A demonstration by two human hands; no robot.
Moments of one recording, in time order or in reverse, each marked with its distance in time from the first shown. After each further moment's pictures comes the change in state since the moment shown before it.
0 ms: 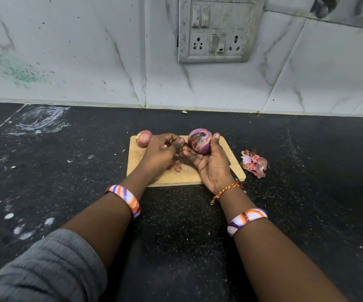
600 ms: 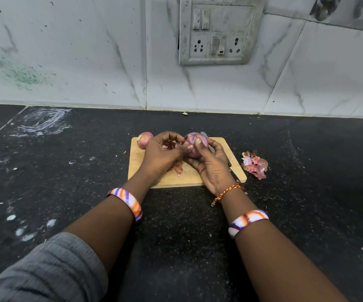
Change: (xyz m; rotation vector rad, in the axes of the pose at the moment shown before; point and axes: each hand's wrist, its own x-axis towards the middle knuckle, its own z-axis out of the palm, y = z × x) left_hand 0.003 -0.007 -0.001 0.021 0.050 0.090; right_hand 0.002 0.002 -0.001 -0.095 0.036 0.014
